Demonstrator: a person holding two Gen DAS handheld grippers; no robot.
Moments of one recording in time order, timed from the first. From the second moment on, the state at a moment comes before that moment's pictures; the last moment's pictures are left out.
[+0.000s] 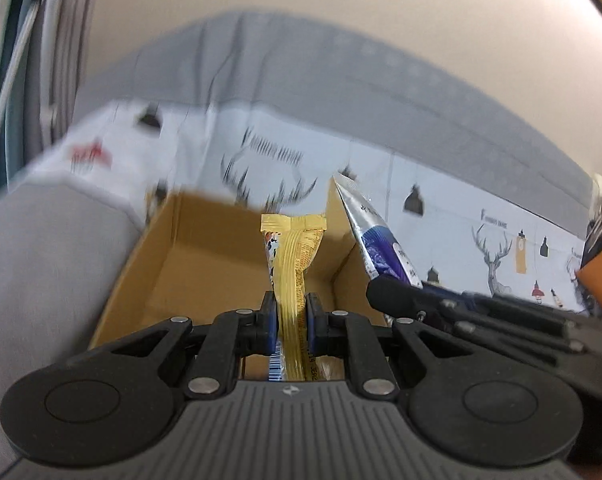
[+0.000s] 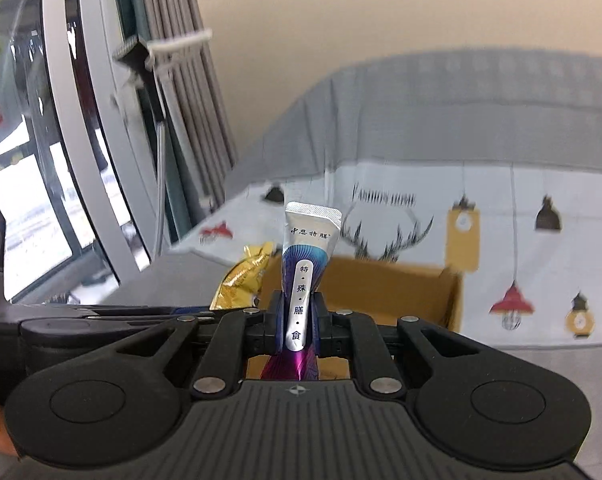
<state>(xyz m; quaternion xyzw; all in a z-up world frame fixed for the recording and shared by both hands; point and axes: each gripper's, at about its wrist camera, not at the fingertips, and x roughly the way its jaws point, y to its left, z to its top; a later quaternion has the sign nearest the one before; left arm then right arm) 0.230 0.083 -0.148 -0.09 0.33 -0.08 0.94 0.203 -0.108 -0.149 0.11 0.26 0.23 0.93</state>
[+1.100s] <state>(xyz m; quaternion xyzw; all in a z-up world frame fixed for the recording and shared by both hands) 0.158 0.090 -0.126 -0.06 0.38 -0.05 0.92 0.151 -0.078 -0.173 0.09 0.39 0.15 0.91</state>
